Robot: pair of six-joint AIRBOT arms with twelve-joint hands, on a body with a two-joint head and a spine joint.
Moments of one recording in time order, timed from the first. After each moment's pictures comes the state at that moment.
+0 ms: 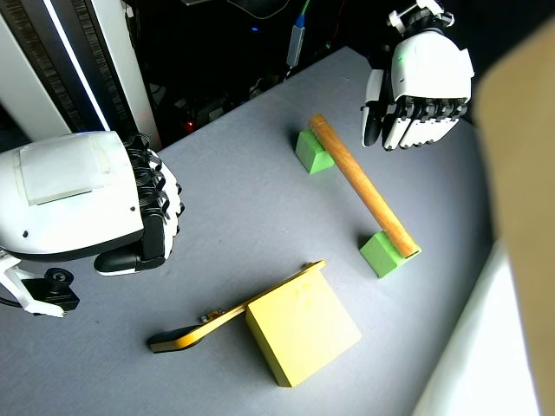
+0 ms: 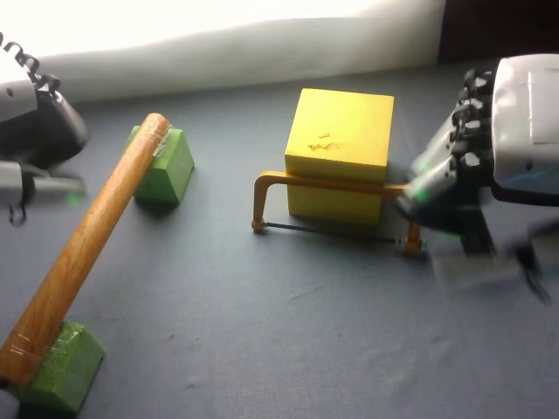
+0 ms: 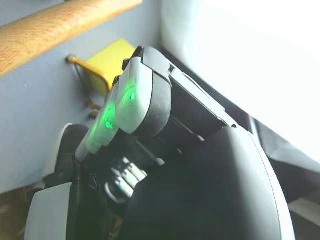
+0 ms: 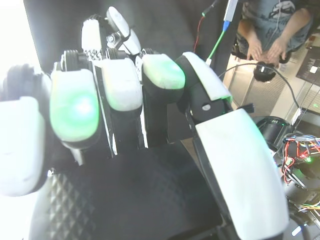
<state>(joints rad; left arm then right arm) 0.48 -0.71 1.21 0.74 -0.63 0.34 -0.34 -0.85 1.07 -1.07 0.84 -0.20</state>
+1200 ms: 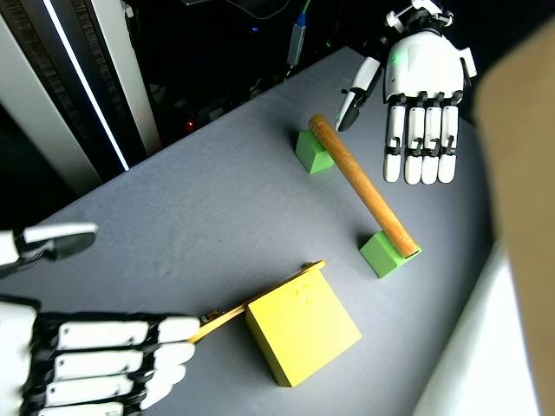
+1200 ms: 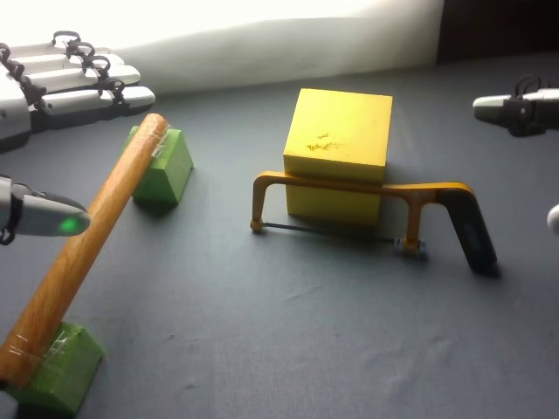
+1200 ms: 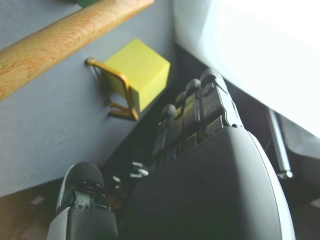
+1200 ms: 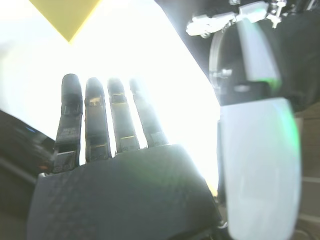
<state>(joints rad) 0.51 -0.71 1.26 0.89 -0.77 0.27 -0.57 -0.73 1.16 -0.84 0.64 0.56</state>
